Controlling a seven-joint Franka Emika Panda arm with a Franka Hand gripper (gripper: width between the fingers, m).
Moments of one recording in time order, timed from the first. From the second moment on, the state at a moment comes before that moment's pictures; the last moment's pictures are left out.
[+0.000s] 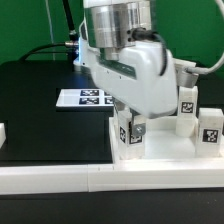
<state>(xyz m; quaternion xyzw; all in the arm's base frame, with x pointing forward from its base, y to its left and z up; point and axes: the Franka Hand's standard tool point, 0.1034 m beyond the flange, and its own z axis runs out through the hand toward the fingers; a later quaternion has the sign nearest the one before) 0.625 0.008 0.068 -0.74 0.67 0.01 0.07</state>
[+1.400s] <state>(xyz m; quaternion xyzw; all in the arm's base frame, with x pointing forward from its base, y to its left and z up) 0.622 0.001 0.068 -0.53 0.84 0.03 0.08</state>
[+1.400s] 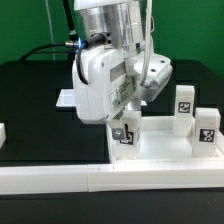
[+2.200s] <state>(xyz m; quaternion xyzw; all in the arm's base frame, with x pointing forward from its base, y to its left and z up) 0.619 0.016 0.110 -0.55 0.83 0.03 0.10</state>
